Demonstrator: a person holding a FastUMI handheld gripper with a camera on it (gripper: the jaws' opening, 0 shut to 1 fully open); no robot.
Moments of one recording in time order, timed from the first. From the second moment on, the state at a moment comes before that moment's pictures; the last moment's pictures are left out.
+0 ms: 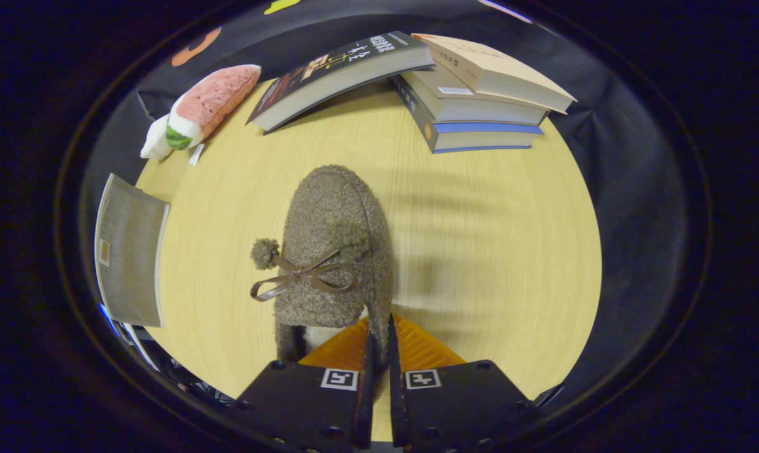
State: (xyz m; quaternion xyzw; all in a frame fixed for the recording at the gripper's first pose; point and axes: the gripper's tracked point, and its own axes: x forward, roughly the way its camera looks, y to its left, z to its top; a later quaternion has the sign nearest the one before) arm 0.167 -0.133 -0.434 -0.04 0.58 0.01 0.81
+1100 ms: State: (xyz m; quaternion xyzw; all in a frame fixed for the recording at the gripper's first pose) arm 0.084 0.051 -0.262 0.09 0.52 0.09 0.84
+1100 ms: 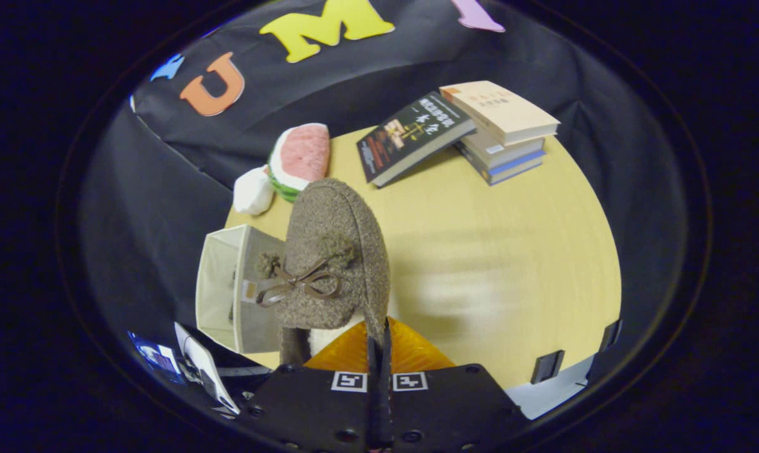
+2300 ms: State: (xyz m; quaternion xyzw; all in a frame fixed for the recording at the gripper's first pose) arm 0.111 0.300 -0.379 -0.01 0.57 -0.07 0.82
